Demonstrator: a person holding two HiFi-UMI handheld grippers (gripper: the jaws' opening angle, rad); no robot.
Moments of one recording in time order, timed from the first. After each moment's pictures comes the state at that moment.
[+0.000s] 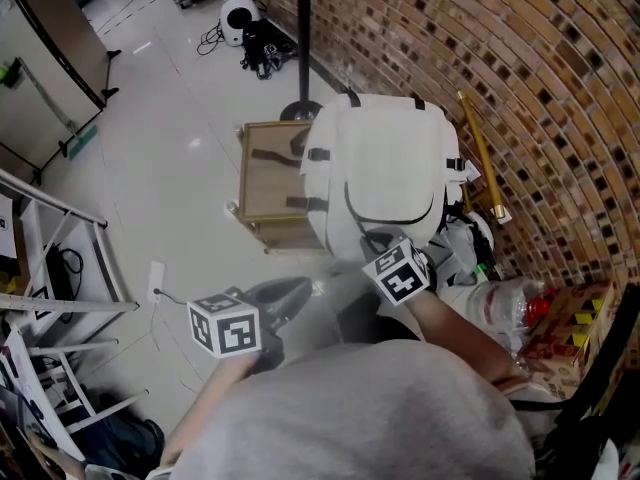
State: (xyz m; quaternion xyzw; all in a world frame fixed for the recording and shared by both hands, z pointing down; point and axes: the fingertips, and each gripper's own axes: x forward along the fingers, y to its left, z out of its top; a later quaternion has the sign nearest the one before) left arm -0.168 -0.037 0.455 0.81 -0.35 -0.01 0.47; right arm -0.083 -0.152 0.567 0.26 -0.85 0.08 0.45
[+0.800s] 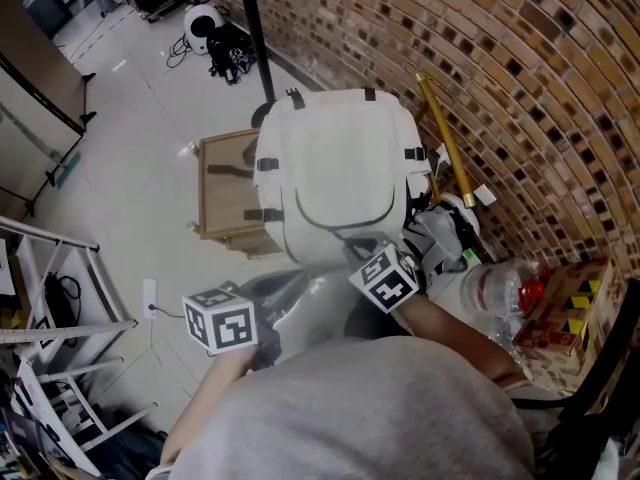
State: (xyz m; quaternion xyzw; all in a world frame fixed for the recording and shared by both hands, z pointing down) left arm -0.092 -0.089 0.453 0.82 -0.33 0.02 0.47; right arm -0.029 -0.160 0.565 0.24 -0.87 0.09 0.43
